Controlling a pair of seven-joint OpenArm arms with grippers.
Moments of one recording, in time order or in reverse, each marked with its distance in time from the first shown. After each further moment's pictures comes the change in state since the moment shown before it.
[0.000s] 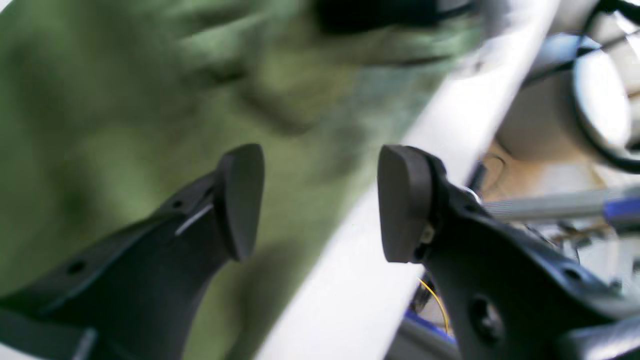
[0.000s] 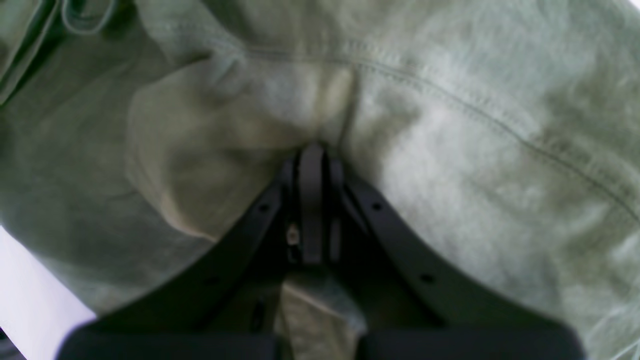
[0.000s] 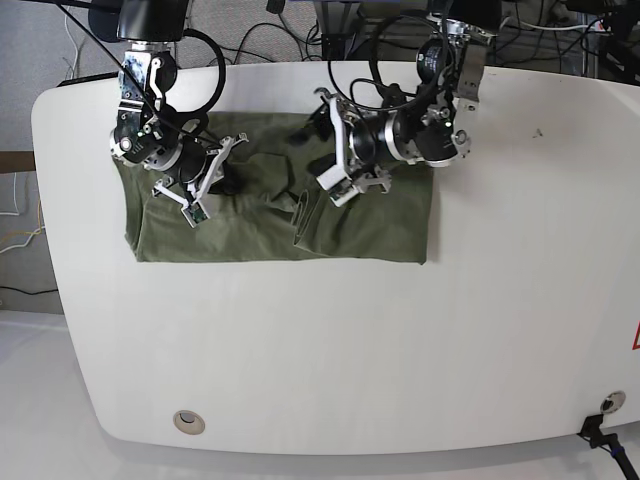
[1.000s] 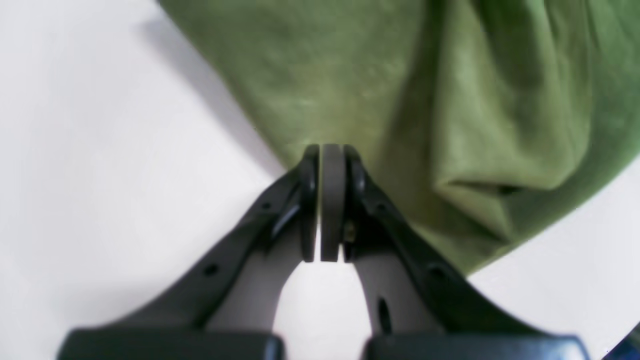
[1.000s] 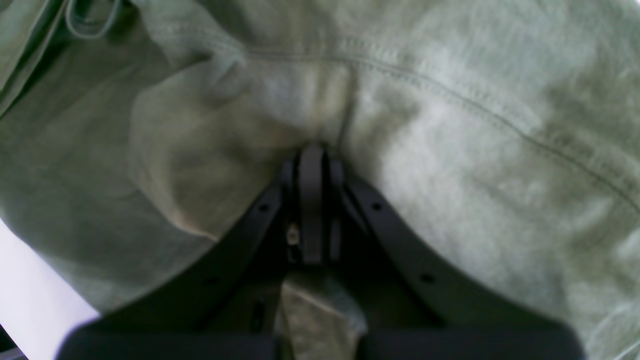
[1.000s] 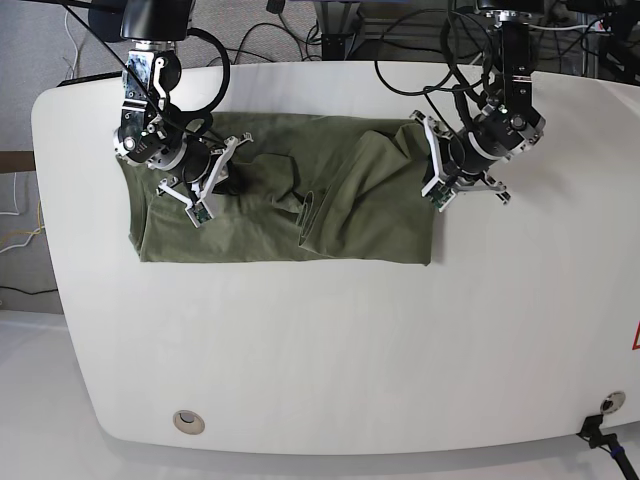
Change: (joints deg) left arm 5.0 -7.4 -17.0 4.5 31.7 -0.2 -14.6; right arm -0.2 -0.6 -0.2 0.0 0.2 -0.3 0.2
